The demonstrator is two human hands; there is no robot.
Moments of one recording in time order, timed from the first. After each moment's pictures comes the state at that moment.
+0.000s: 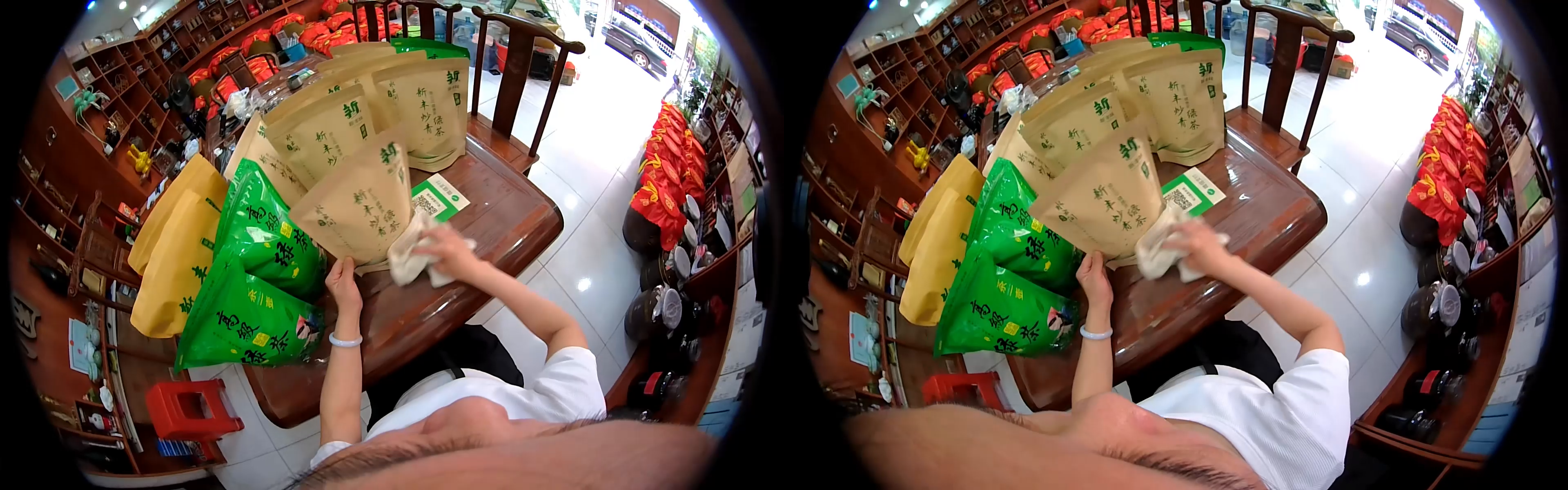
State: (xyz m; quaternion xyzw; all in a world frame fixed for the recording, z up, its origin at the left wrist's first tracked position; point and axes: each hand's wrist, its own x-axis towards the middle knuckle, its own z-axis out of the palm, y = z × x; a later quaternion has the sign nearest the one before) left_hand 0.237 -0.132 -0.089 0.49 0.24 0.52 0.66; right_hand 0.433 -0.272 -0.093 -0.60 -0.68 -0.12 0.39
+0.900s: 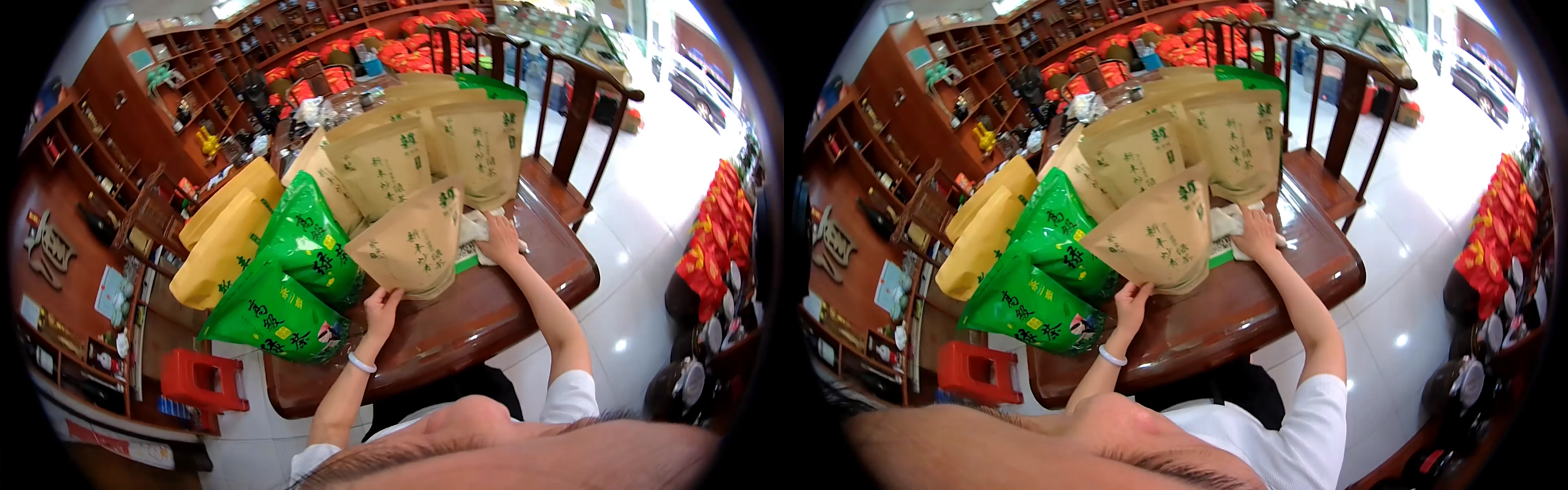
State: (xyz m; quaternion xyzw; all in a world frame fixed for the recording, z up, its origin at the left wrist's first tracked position) left_hand 0.227 -0.141 -0.100 0.70 0.27 0.44 0.49; right_hand 0.536 -0.213 -0.100 -0.80 -0.50 -0.11 0.32
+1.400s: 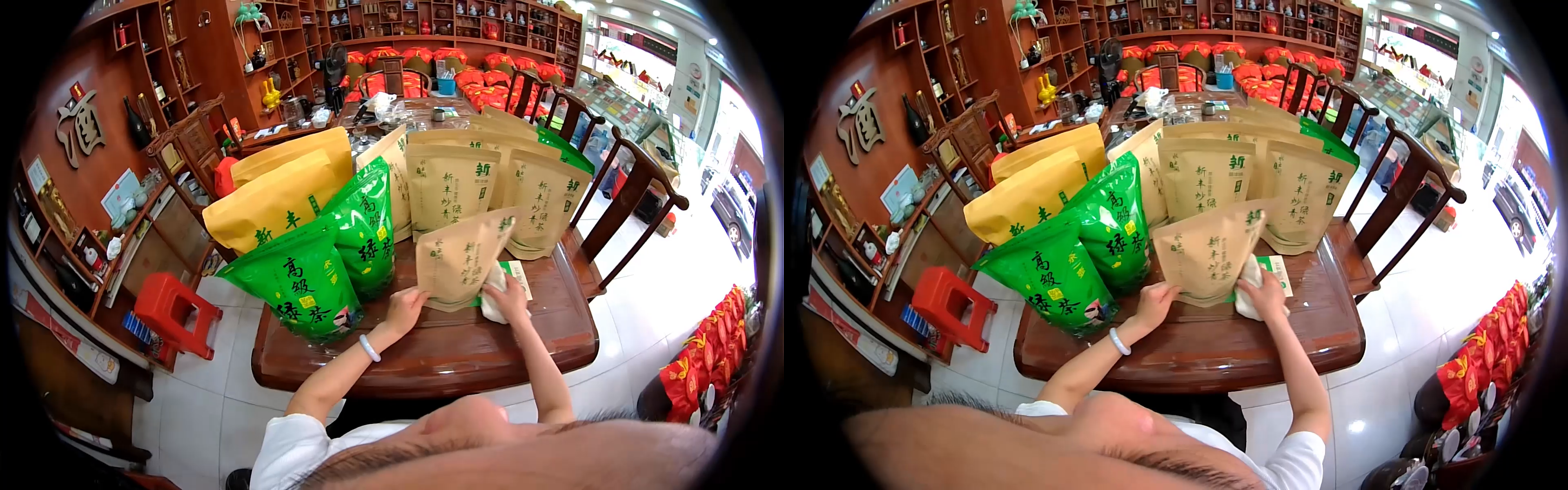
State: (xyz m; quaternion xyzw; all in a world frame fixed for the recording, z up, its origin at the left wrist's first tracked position) left_hand 0.240 -0.137 -0.077 0.79 0.23 0.52 0.24; right_hand 0.491 -0.216 -0.089 -0.78 -0.47 0.09 0.40
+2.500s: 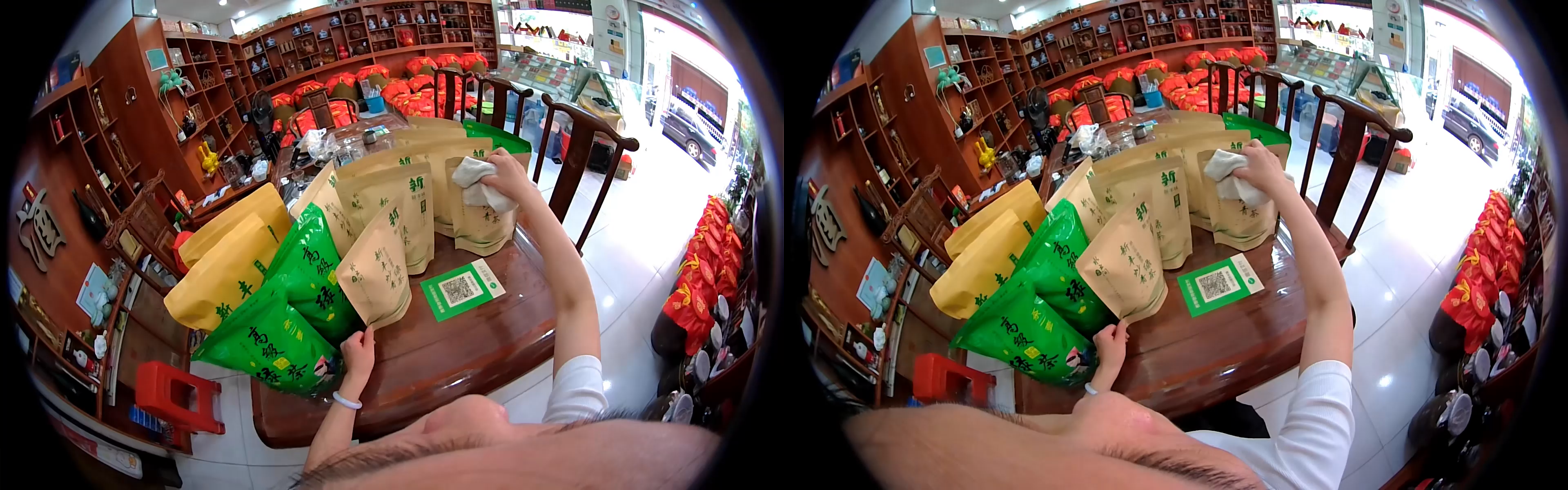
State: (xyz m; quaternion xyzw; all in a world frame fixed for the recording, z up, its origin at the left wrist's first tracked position) left_hand 0.191 -0.122 -0.109 0.75 0.44 0.43 0.24; right_hand 0.628 -0.142 0.111 -0.74 -0.55 -0.14 0.35
